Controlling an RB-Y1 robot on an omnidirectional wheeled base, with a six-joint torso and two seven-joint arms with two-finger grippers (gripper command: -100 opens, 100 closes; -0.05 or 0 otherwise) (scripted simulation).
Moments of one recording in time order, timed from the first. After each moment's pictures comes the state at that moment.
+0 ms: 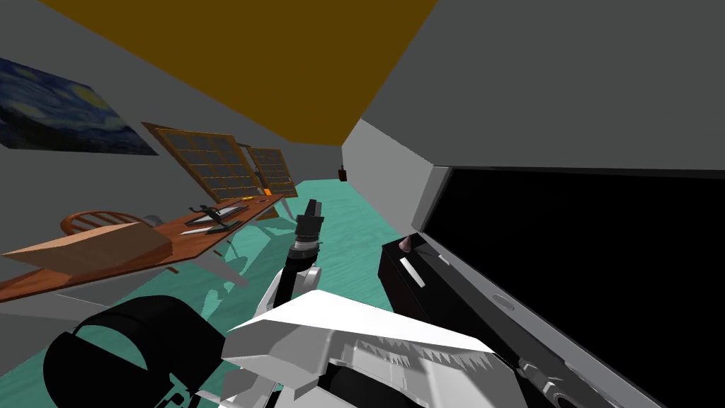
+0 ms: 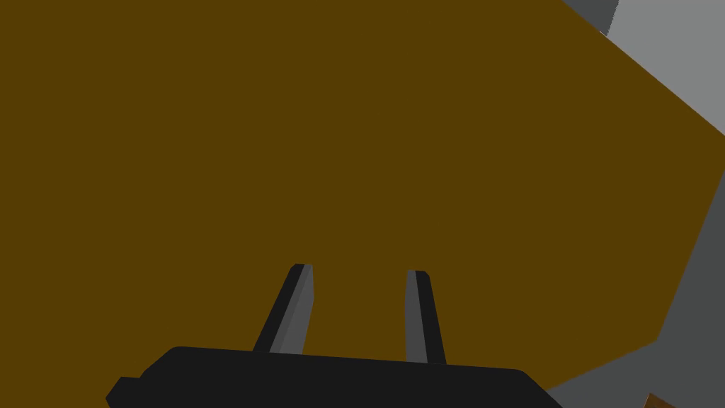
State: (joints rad) left arm 0.47 0.00 0.01 -2.35 -0.11 -0.57 -0.01; right arm 0.07 -0.72 0.16 -0.36 0.30 -0.22 0.06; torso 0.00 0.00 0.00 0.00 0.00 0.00
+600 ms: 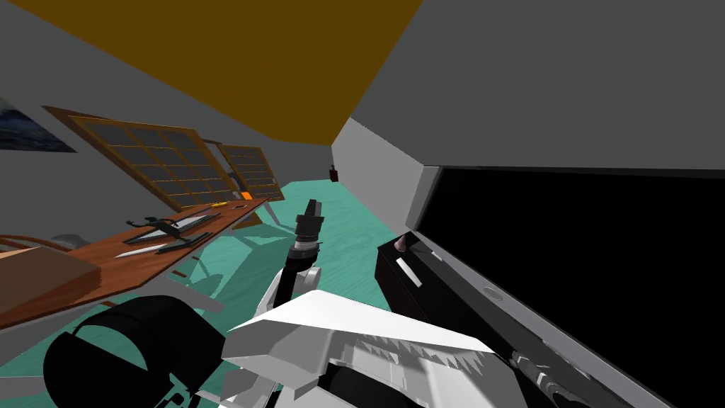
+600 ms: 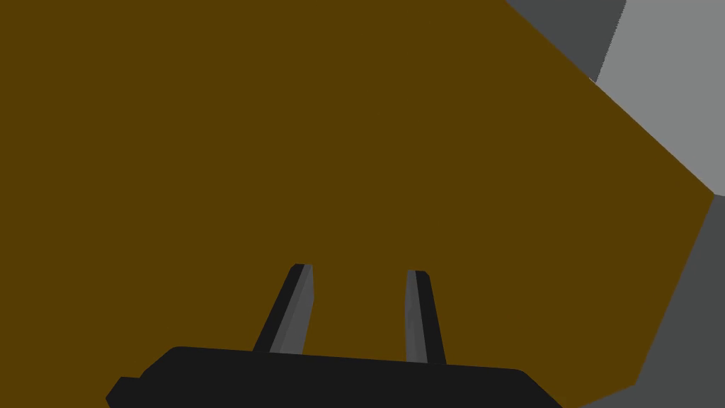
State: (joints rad) left arm 0.47 0.00 0.01 -2.35 -0.11 -0.57 -0.01; right arm 0.07 -0.73 0.17 -0.39 0.47 -0.25 -0.04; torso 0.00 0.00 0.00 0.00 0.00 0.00
